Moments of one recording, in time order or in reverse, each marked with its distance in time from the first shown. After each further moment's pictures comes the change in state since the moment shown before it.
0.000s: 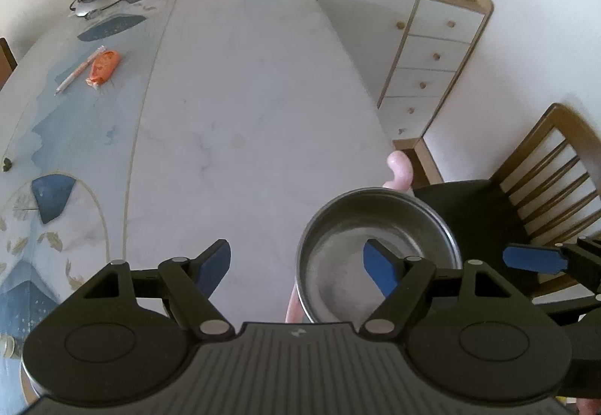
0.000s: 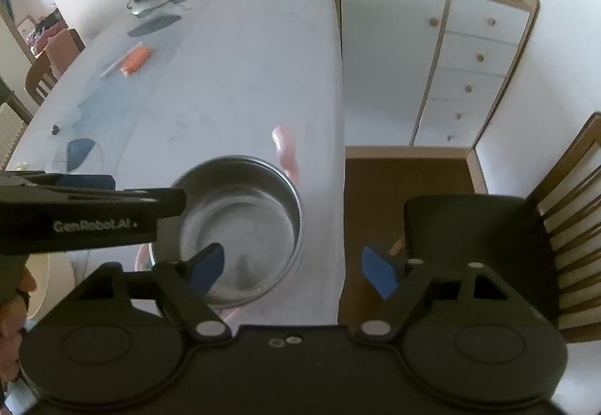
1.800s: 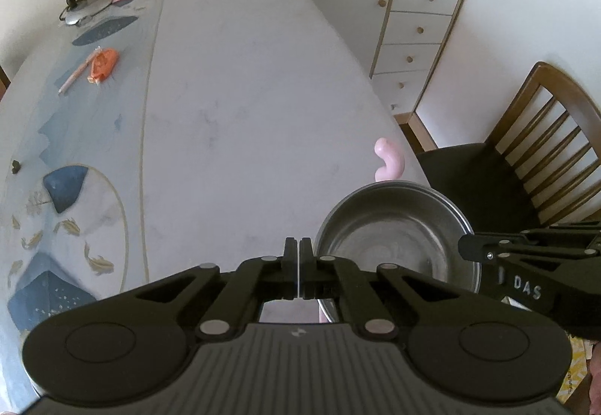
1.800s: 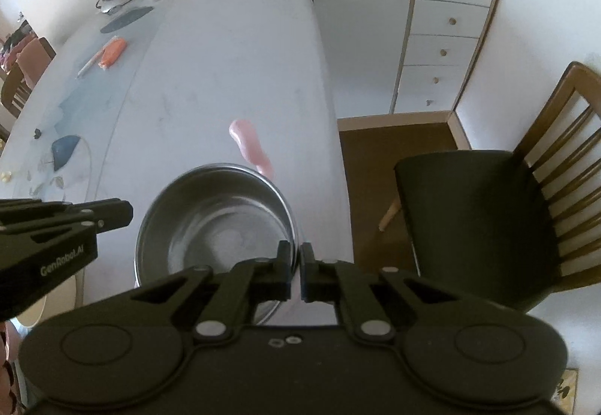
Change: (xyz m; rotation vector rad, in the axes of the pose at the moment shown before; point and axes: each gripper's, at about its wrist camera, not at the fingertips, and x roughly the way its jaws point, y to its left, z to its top) left arm -0.020 0.011 -0.030 0.099 0.027 -0.012; right arm -0.002 0.011 -0.024 0.122 0.044 -0.041
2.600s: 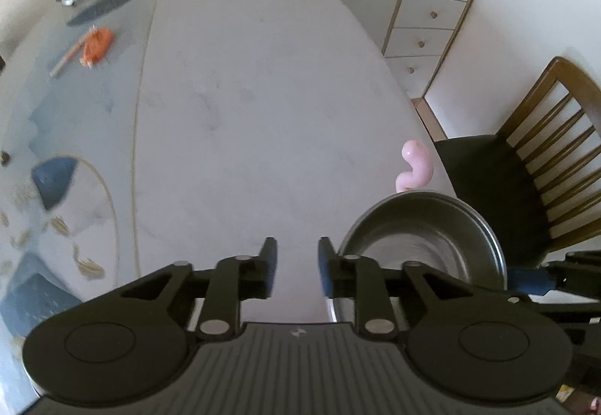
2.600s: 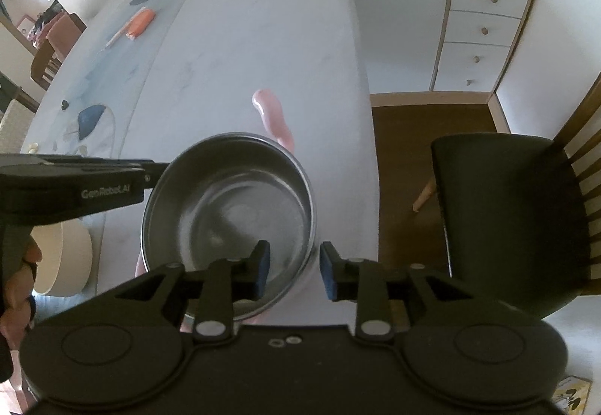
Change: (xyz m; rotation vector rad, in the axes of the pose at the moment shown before) left arm 0.029 0.008 0.013 -0.015 0.058 0.020; right arm 0.013 -0.008 -0.002 -0.059 0.092 0.123
